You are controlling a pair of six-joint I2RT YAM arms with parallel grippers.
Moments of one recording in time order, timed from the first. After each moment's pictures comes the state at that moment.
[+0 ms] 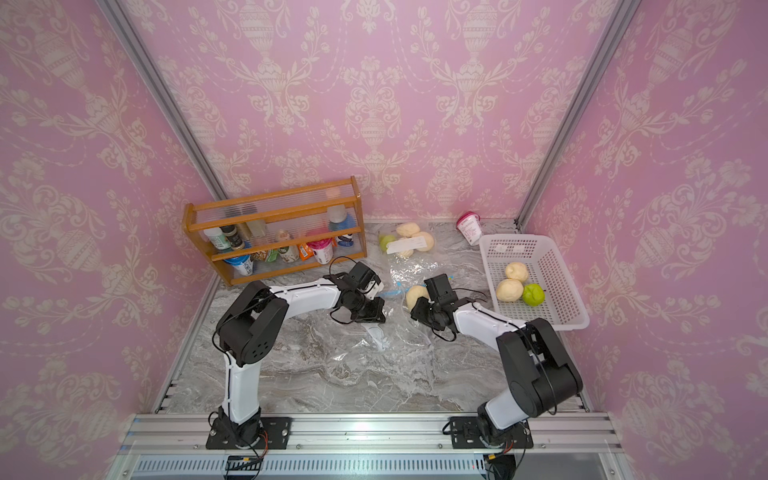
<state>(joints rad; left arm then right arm) -0.64 2.03 1.30 -0.44 0.46 -0.56 0.35 1.52 0.77 -0.25 -0.13 0.77</state>
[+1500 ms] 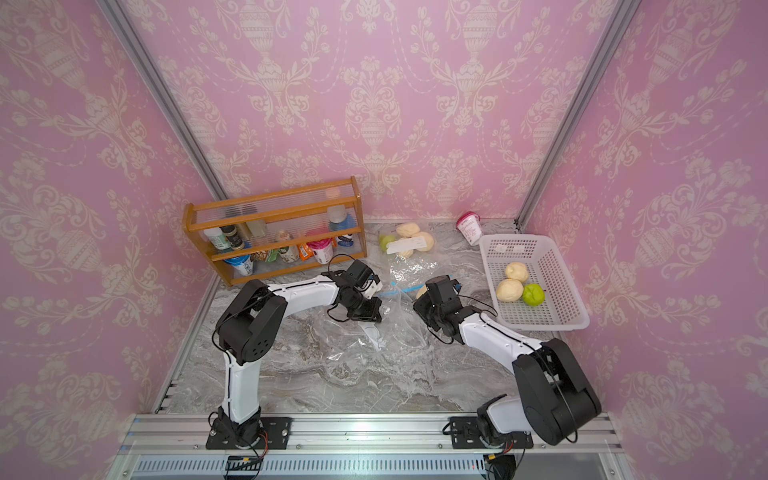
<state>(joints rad) -0.61 2.04 1.33 -0.51 0.45 -0.44 0.43 1.42 0.69 -0.11 -0.02 1.22</state>
